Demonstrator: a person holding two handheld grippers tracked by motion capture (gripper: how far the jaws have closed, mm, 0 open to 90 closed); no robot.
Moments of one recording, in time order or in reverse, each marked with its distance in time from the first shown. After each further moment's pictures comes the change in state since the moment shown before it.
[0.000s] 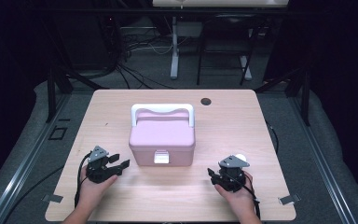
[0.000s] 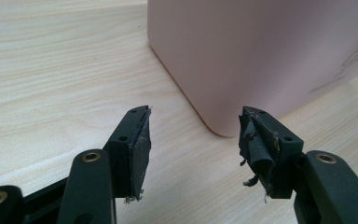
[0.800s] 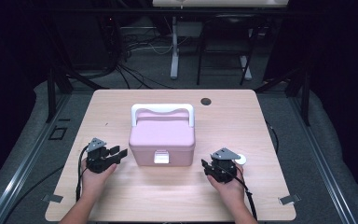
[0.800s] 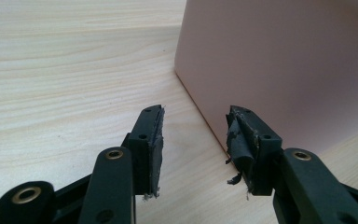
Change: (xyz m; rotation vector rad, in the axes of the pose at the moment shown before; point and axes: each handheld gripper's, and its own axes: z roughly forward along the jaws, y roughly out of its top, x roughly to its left) left arm 0.022 0.016 0.015 -0.041 0.018 -0.079; right arm 0.006 0.020 0.028 -0.049 -0.007 0.006
